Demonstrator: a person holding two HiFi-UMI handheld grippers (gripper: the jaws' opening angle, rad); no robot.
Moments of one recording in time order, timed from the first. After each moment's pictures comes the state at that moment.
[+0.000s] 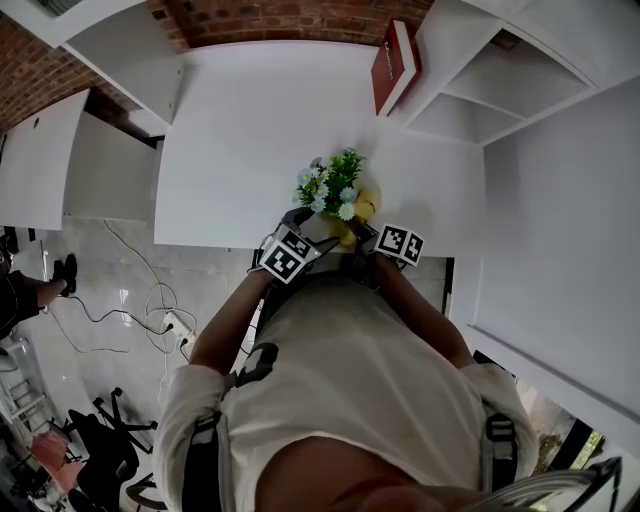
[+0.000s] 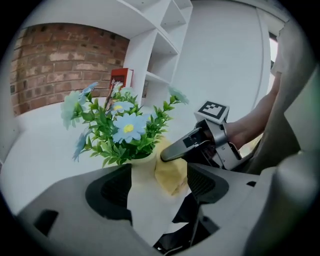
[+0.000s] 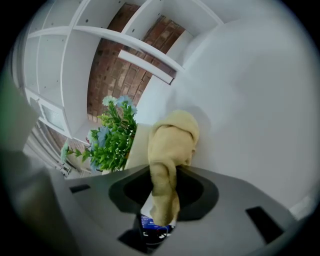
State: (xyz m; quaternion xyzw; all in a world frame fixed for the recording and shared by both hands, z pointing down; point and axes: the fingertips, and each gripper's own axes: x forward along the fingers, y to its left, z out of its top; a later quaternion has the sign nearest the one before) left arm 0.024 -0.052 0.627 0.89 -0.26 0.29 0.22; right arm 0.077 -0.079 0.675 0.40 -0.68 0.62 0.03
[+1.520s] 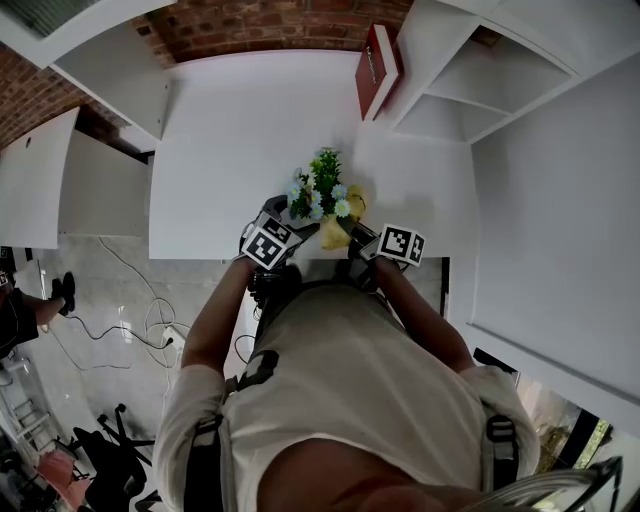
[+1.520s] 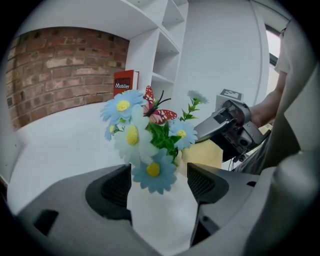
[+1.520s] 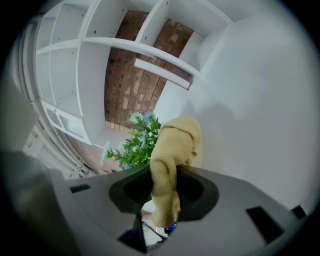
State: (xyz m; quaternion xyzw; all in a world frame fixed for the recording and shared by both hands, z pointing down) left arm -0.004 -0.100 0.630 0.89 -0.27 0.31 0.18; right arm 0.067 -0.093 0.617 0.34 -0.71 0.62 -0.04
